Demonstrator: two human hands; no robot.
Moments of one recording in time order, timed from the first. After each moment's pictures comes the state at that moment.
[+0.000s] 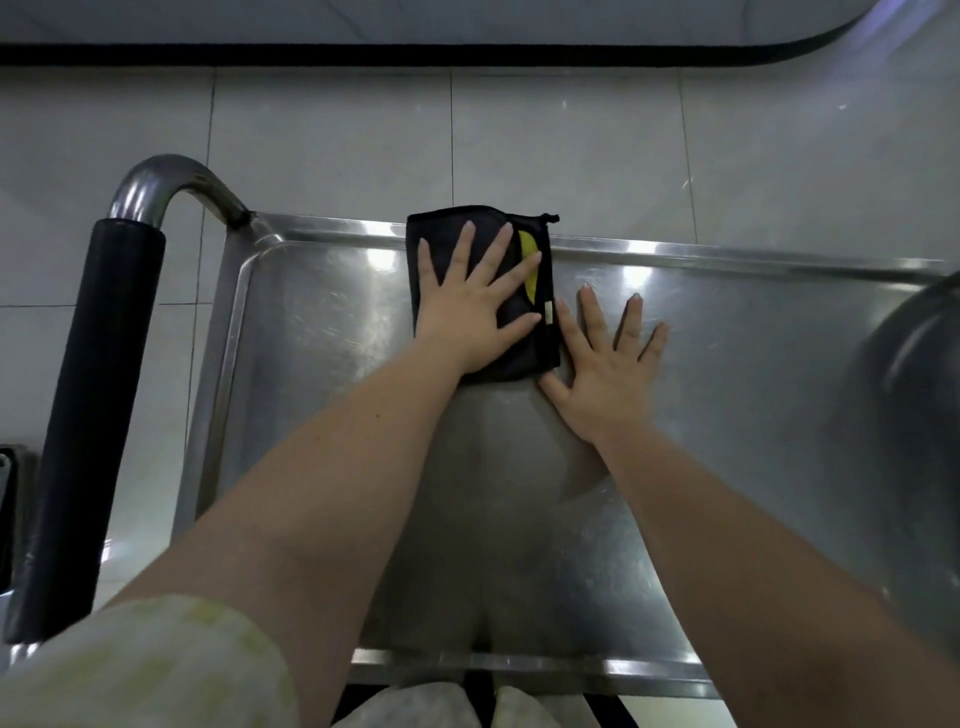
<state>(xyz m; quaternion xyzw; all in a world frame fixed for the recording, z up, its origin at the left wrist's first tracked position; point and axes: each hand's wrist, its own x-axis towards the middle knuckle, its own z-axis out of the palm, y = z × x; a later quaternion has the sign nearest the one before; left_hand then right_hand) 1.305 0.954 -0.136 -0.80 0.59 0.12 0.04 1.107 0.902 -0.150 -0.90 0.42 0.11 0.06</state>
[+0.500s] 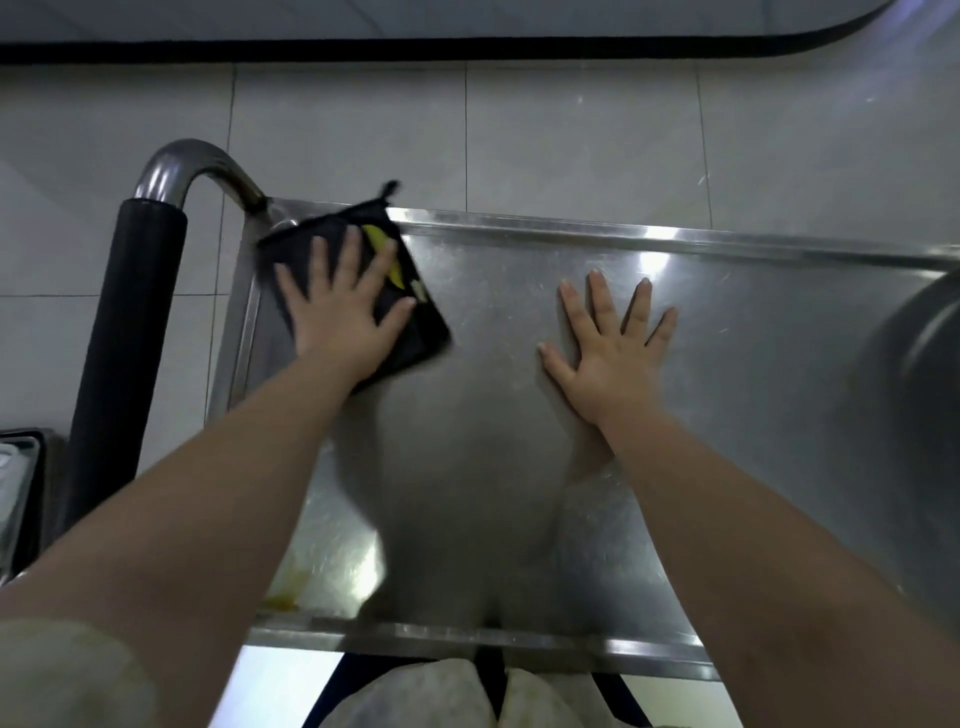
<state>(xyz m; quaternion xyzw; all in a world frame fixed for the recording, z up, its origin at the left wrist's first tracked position) 1.378 1.054 -0.130 -0.90 0.43 0.11 0.02 1.111 0.902 -0.146 -0.90 0.43 0.10 0.08</state>
